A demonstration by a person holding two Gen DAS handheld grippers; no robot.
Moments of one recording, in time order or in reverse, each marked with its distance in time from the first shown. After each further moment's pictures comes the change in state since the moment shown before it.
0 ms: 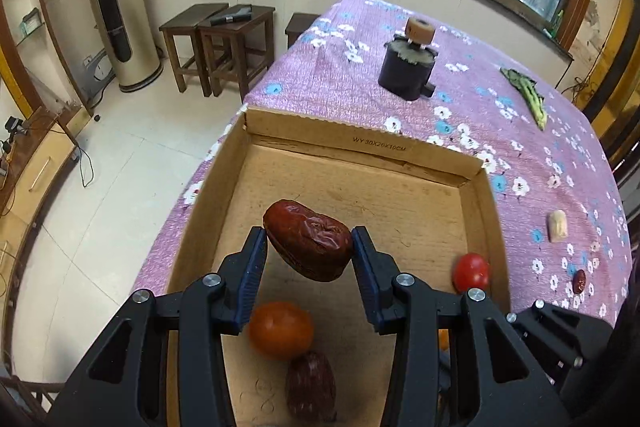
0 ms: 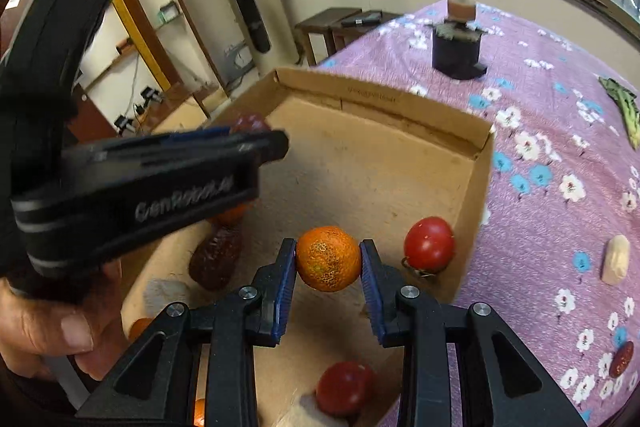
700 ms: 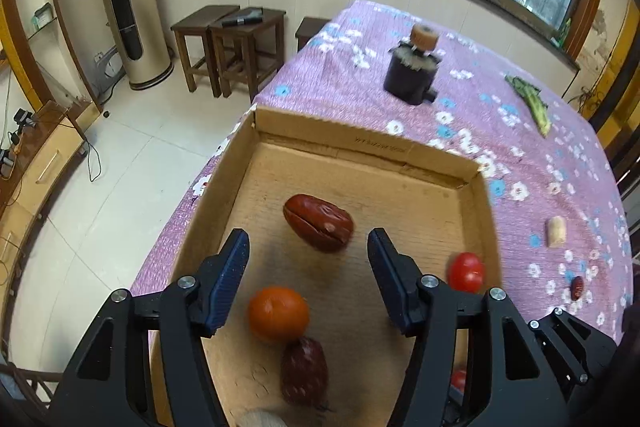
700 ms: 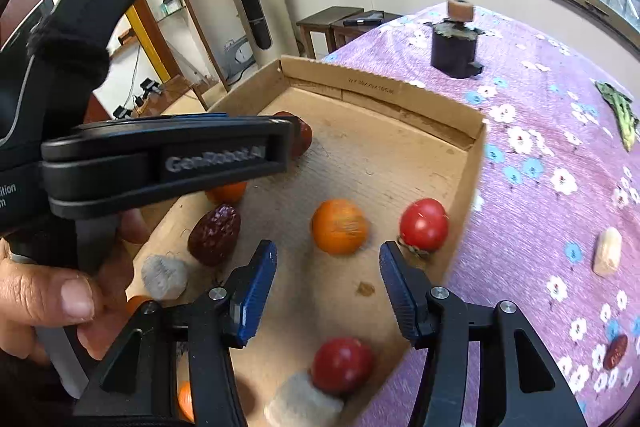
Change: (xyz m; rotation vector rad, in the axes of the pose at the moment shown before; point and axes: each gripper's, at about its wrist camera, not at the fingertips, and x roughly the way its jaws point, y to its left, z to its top) left arm -0.024 -0.003 -0.008 -0.034 -0.038 0.016; right arm -0.024 -0.005 -0.016 -0.012 -0.035 0.001
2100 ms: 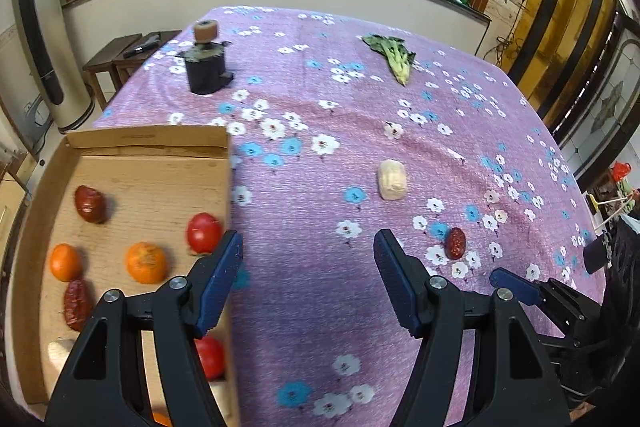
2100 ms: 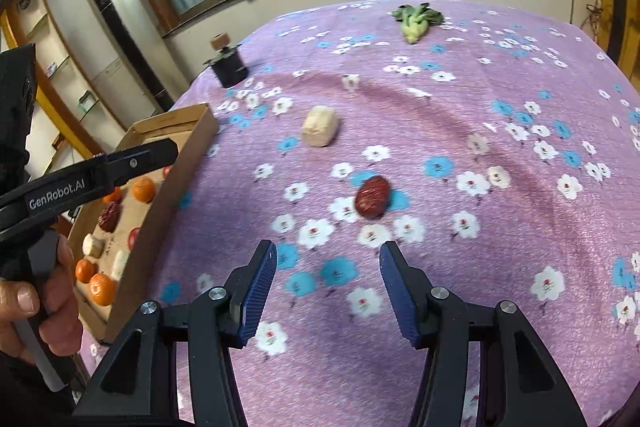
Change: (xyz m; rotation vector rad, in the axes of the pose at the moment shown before) left arm -0.030 -0.170 -0.042 0.210 0.009 -0.204; right arm -0.122 -0.174 -0.122 0.376 -0.113 -0.187
